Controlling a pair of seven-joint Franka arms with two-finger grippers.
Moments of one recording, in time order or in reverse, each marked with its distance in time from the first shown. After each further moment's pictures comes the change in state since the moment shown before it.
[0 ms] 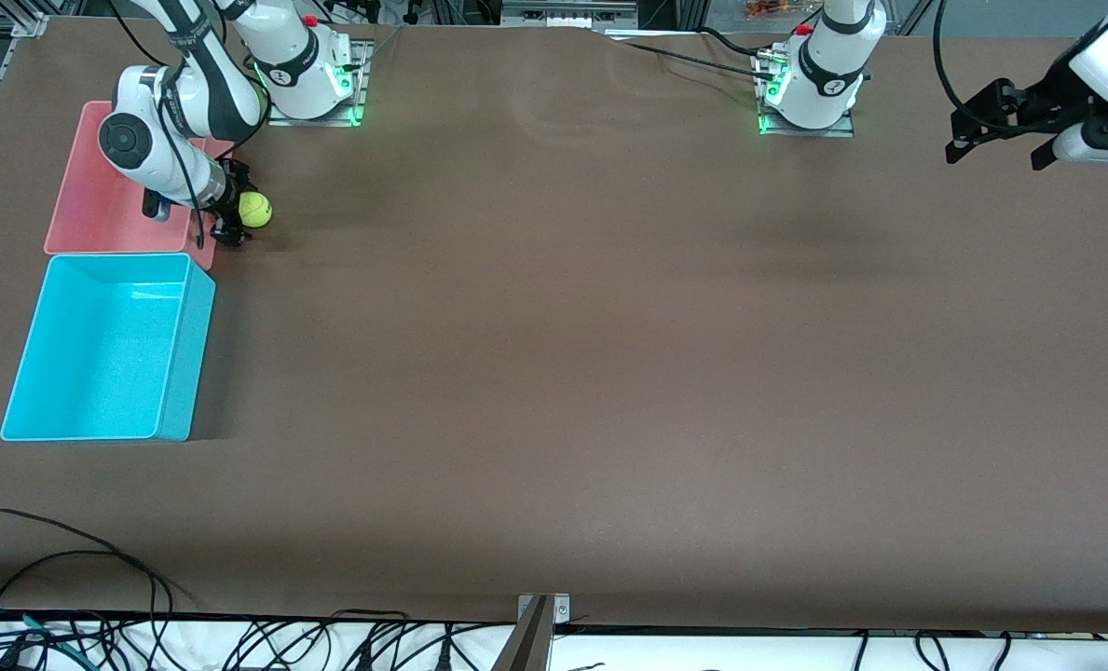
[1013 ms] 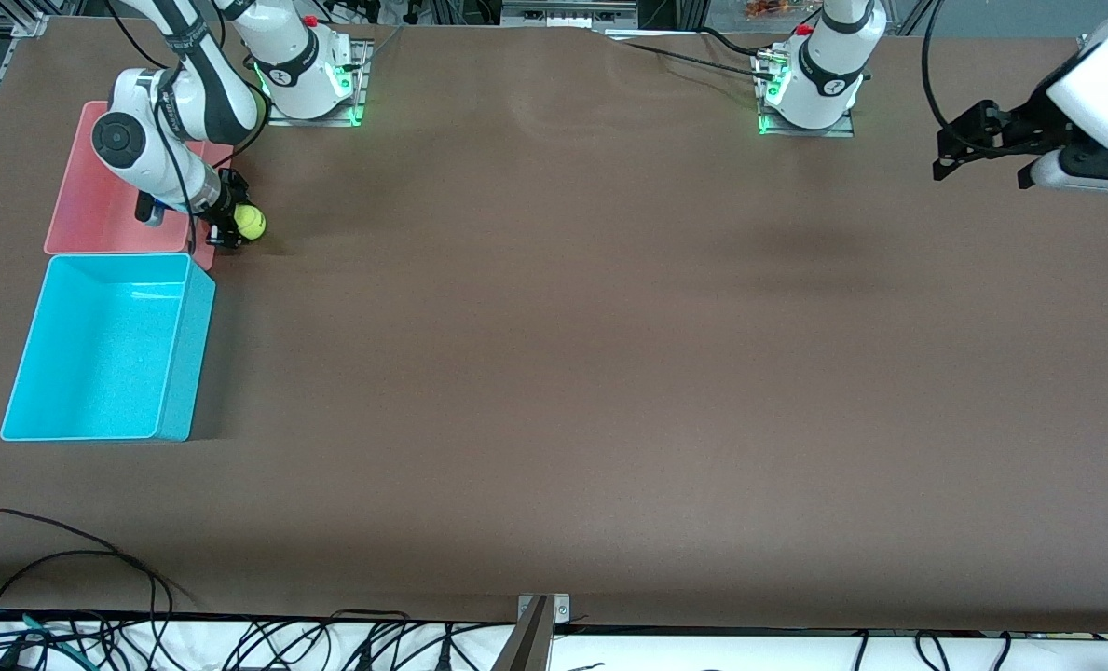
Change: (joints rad) left arm -0.040 0.054 -0.011 0.044 0.019 -0.001 0.000; right arm -0.006 -0.005 0.007 0.031 0.000 0.029 0.019
